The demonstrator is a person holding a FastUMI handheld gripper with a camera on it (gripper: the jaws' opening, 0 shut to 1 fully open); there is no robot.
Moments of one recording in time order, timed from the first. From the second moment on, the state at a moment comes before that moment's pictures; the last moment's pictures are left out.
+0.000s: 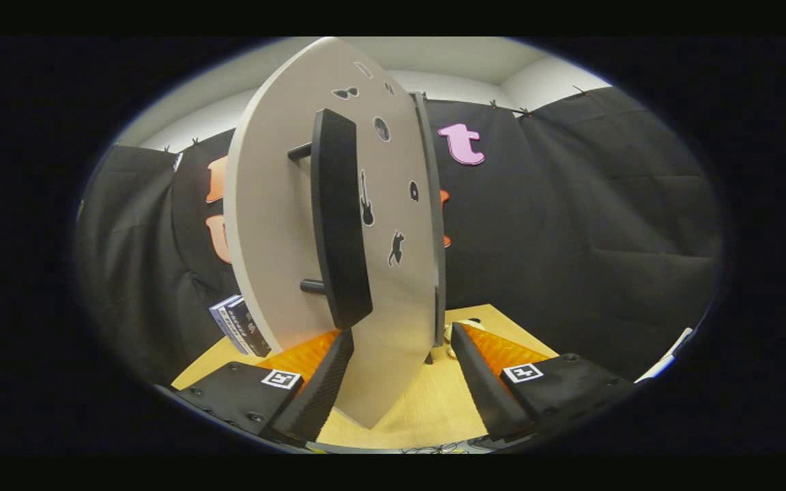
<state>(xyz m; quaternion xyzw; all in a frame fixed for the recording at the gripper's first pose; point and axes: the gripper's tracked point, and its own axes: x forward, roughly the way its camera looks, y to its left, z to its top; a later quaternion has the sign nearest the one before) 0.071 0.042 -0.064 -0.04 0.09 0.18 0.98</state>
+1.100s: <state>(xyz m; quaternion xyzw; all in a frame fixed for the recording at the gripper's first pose) 0.144 0.154 -0.091 -0.05 0.10 0.19 0.98</state>
